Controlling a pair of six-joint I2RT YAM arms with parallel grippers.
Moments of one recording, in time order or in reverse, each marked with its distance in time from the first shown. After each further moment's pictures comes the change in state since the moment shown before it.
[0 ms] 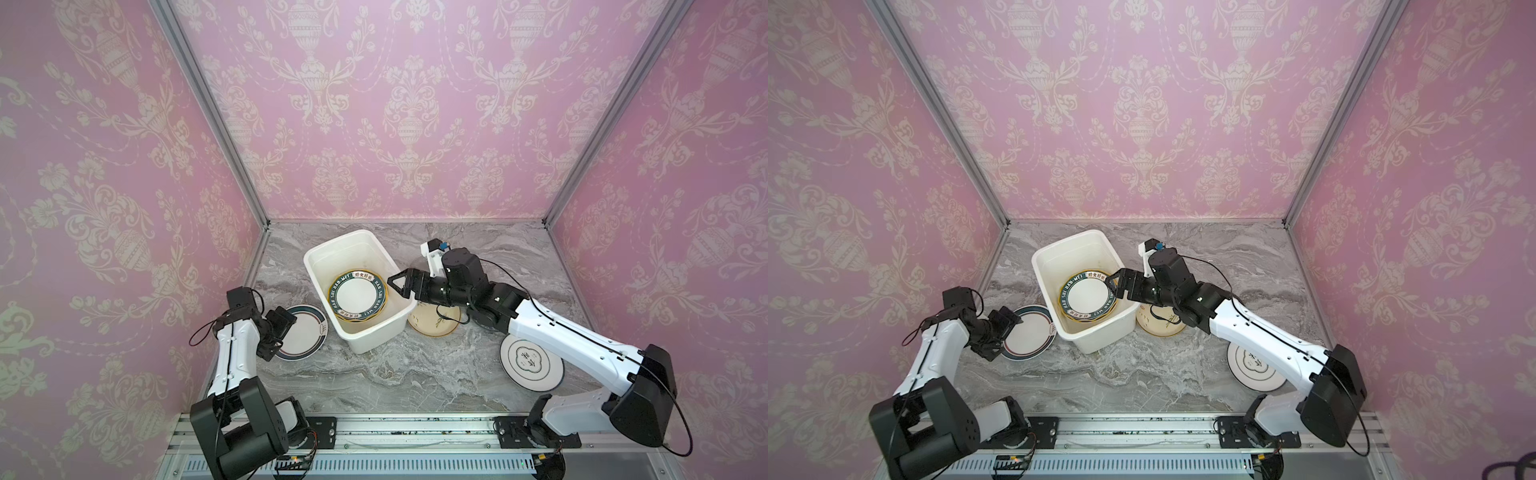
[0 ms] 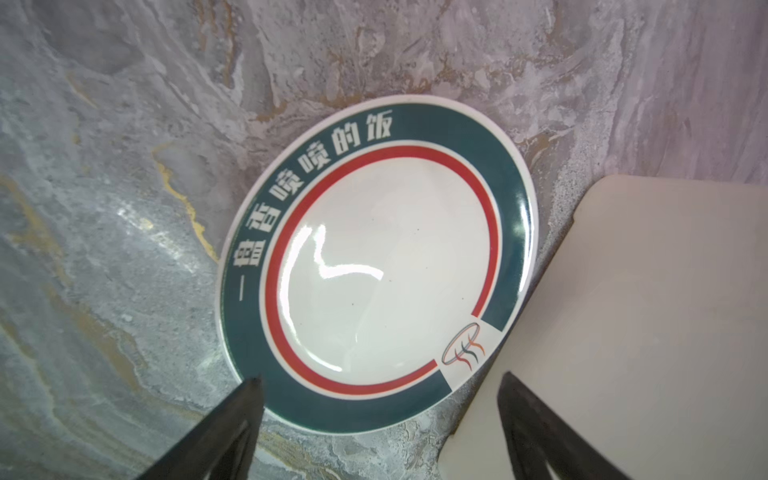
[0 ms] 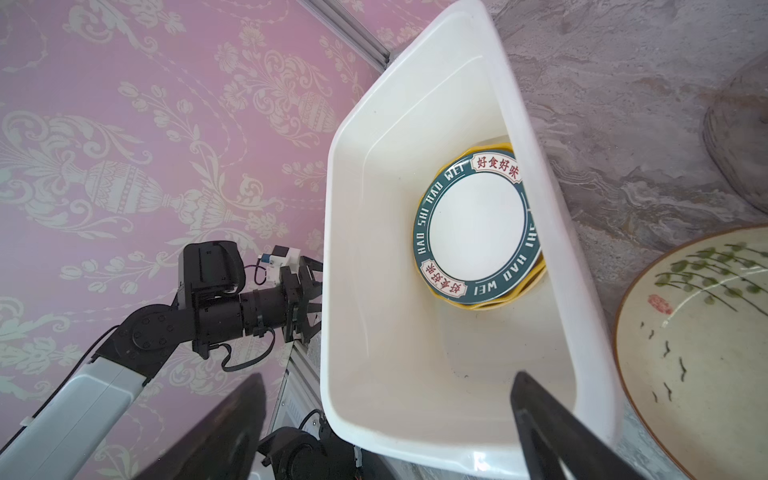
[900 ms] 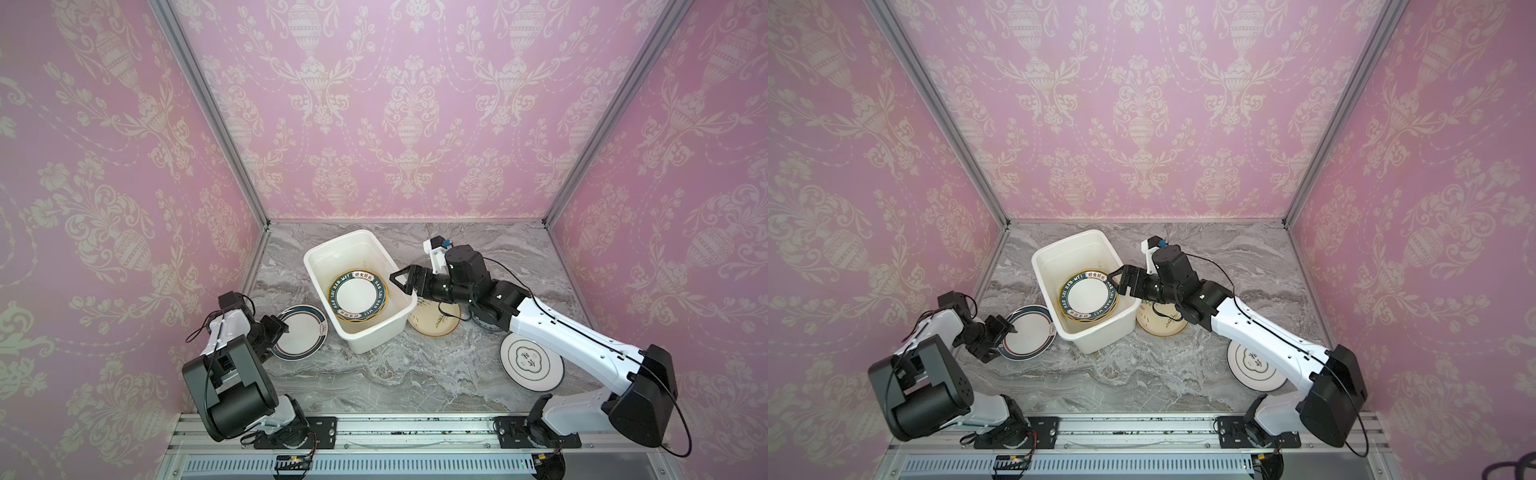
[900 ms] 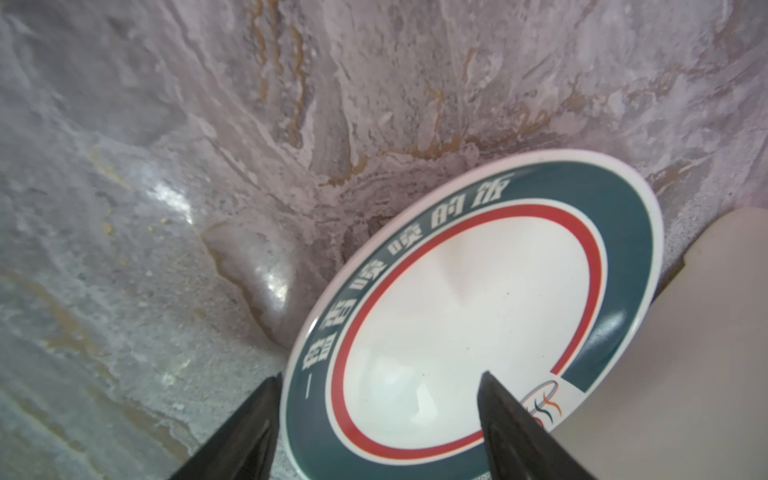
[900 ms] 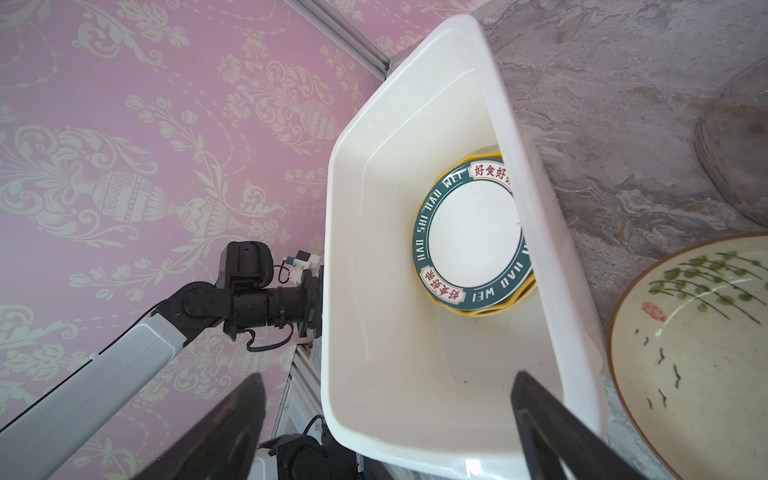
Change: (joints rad) left arm 0.106 0.223 0.018 0.058 0.021 0.169; right arm -0.028 0.000 0.000 0.006 -0.018 0.000
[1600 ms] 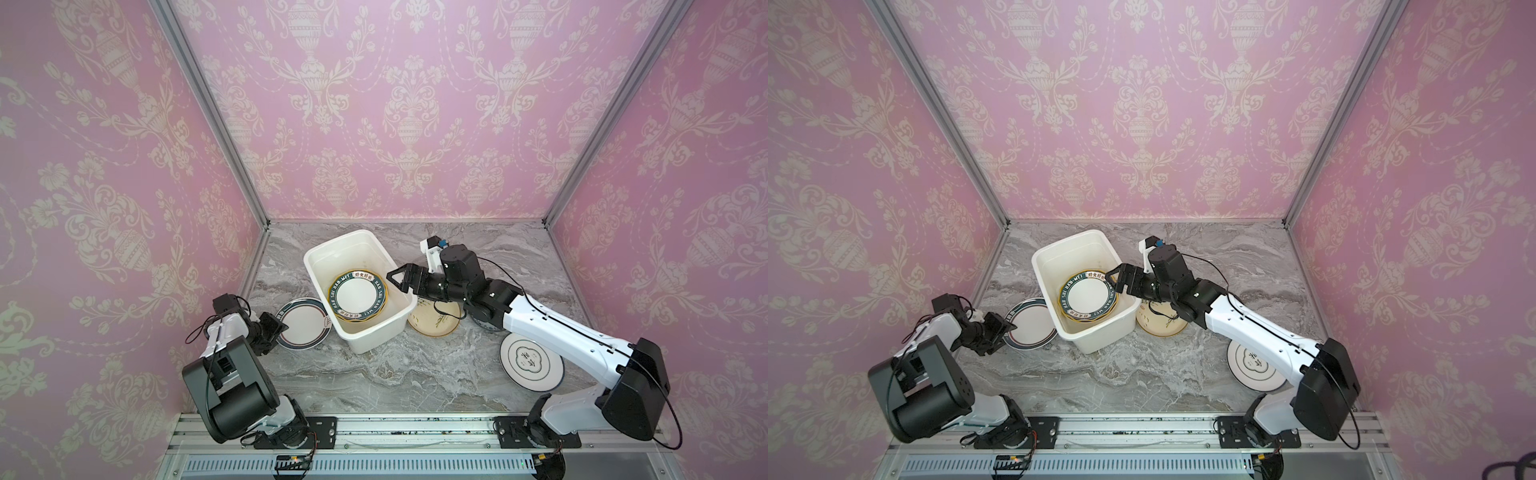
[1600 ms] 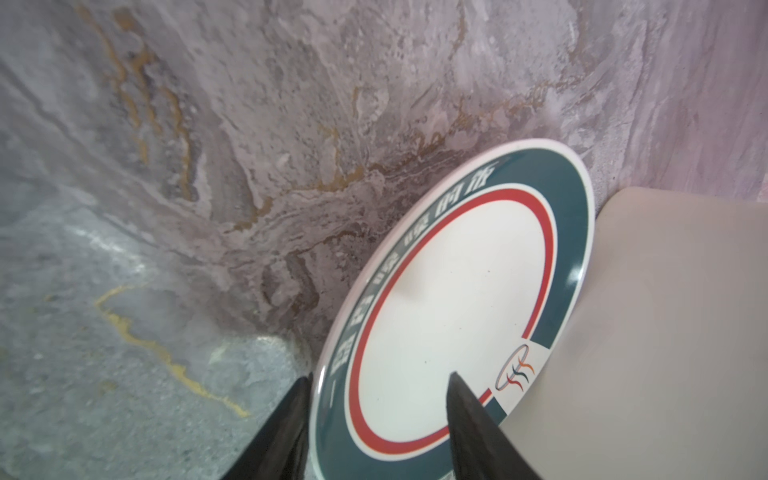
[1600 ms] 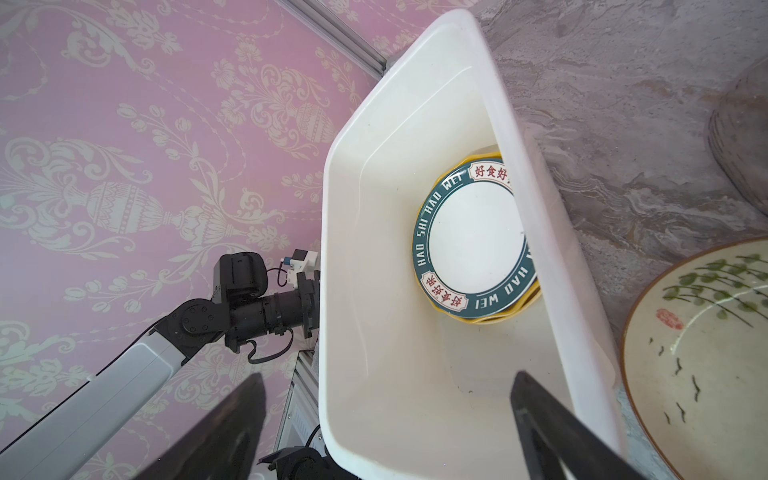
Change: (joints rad) left arm 0.032 -0.028 -0.025 0.101 0.159 0.068; right arm 0.000 0.048 0.005 0.042 0.000 0.027
